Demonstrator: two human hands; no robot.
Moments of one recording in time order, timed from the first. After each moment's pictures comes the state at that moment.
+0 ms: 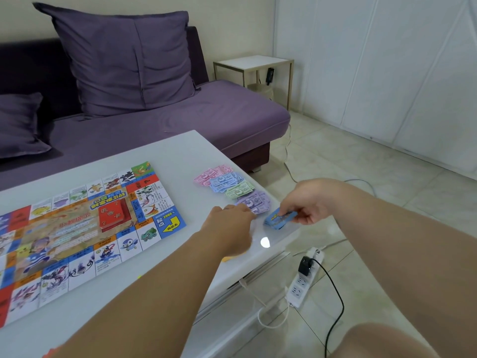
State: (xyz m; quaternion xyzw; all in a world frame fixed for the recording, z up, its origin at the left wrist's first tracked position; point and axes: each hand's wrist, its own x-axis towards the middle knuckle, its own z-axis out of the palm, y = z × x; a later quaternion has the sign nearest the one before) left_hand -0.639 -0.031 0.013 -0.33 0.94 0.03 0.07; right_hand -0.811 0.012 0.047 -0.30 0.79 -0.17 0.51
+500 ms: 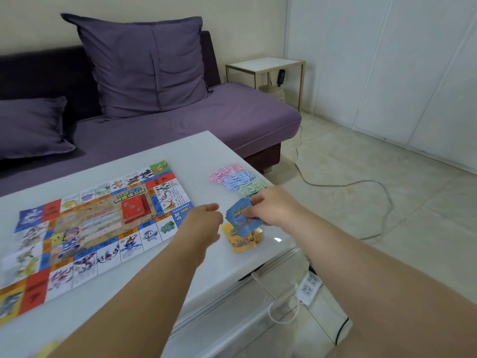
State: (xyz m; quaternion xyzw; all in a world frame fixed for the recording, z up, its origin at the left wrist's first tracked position) left_hand -0.581 -0.015 0.040 -0.59 0.52 0.56 -0.26; right_hand -0.727 0.014 0.040 -0.48 0.74 -0.30 0.37
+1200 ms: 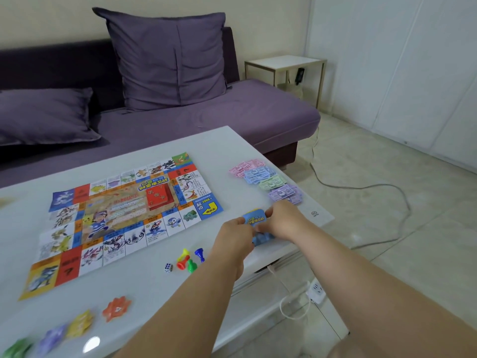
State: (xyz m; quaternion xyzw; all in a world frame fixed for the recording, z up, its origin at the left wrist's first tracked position) left_hand -0.584 0.021 0.025 -0.58 0.40 0.65 -0.28; right_hand -0.699 0.012 0.009 -0.49 0.79 -0.20 0.31
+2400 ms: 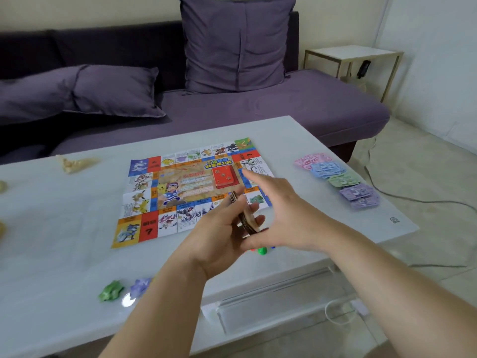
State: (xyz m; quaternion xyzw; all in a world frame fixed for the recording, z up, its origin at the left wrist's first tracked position) left_hand -0.436 0.011 0.047 -0.36 0.30 0.79 -0.39; right_hand -0.583 0.022 0.057 -0.75 0.54 -0.25 0.28
